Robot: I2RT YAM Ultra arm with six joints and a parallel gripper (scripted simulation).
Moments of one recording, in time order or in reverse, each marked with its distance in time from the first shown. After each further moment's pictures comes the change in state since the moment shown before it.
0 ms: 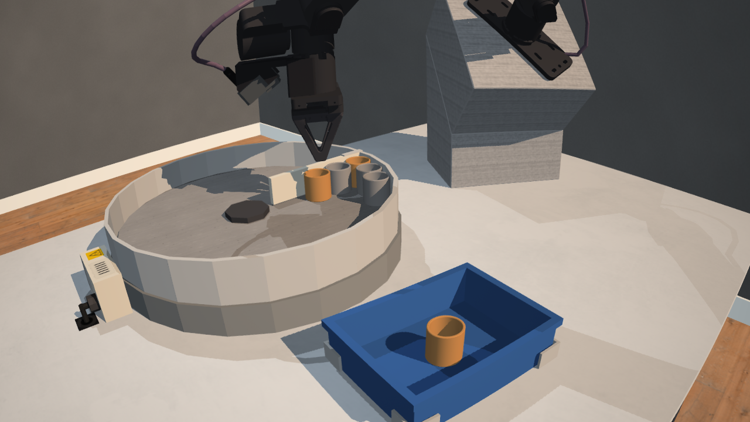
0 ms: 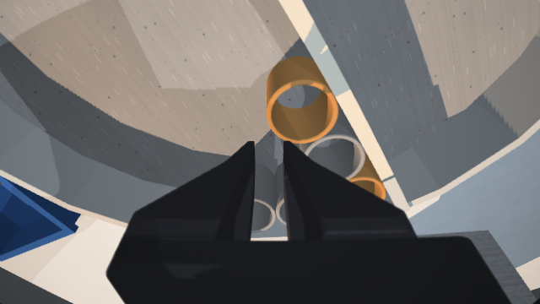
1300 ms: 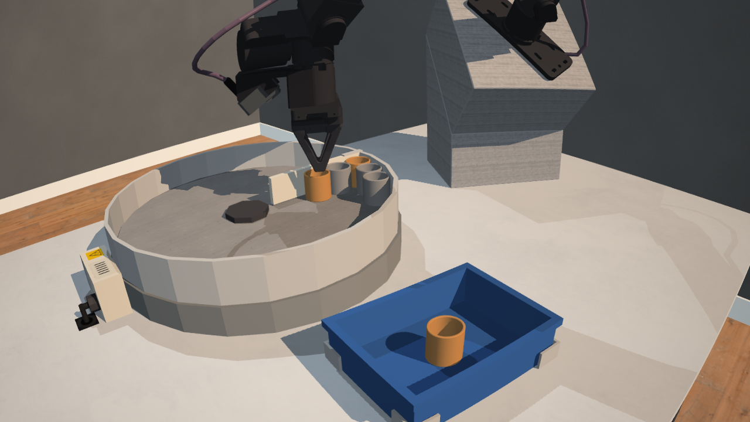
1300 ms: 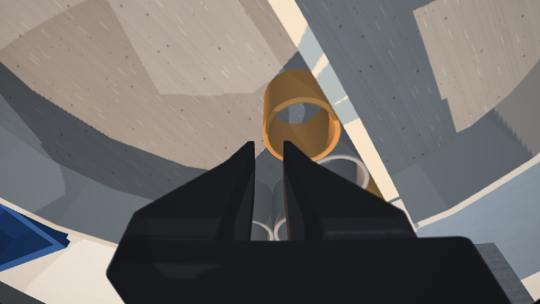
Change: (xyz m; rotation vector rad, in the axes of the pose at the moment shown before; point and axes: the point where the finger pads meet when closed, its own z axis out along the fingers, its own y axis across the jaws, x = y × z) arm -0.002 -0.002 0.016 -0.002 -0.009 0.000
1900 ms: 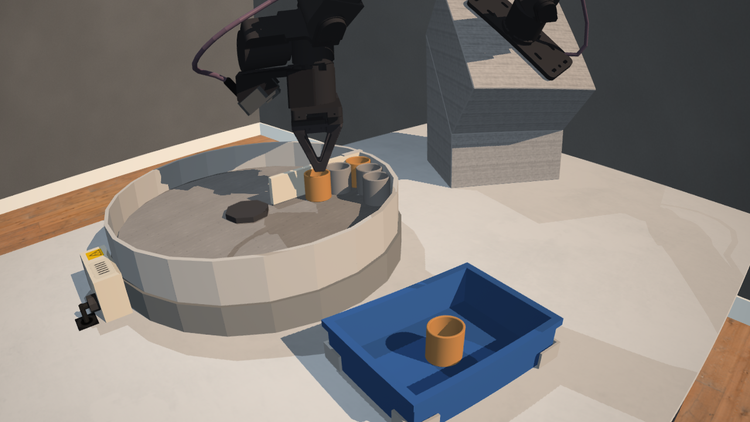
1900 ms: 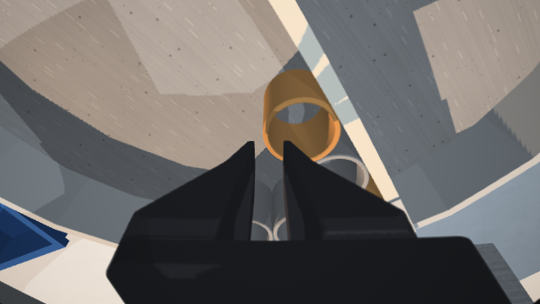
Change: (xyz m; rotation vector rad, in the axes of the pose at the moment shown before) arm 0.000 0.000 0.000 0.000 0.000 -0.004
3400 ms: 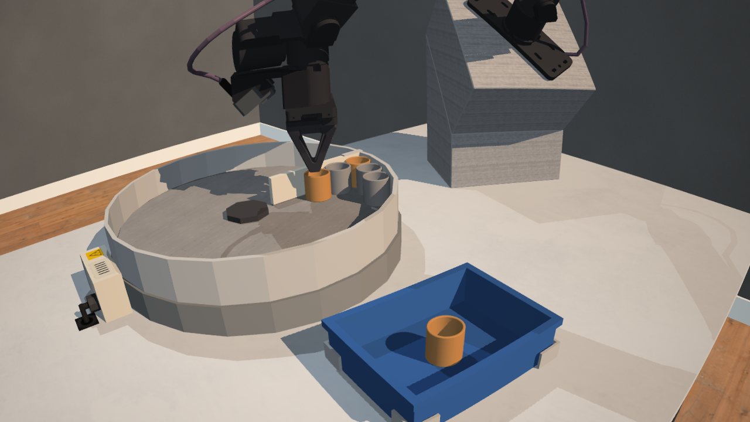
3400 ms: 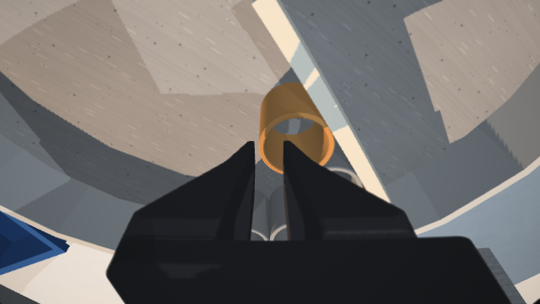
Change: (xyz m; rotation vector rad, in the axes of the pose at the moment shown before) arm -0.007 -0.002 0.001 0.000 -0.003 -0.001
